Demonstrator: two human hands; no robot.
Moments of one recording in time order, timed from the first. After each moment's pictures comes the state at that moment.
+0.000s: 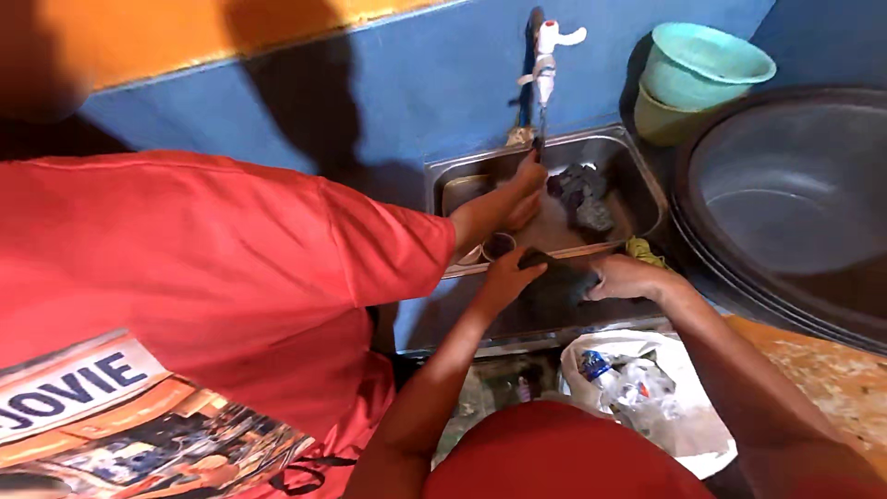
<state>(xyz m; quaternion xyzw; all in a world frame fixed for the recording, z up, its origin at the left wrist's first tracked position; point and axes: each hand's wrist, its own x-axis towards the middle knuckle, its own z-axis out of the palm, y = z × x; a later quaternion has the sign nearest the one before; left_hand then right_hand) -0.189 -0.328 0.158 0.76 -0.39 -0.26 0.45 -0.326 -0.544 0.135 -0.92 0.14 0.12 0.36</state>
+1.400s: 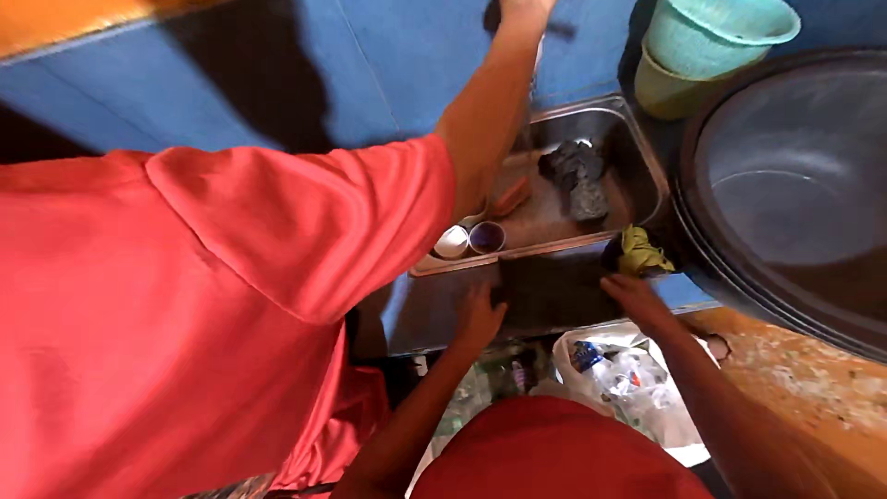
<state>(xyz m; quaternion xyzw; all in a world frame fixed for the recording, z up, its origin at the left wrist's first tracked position) -0.190 -0.308 0.084 0.87 -0.29 -0.26 0.29 -0.377 -0.544 0.067 -0.76 0.38 -0.03 0.52</state>
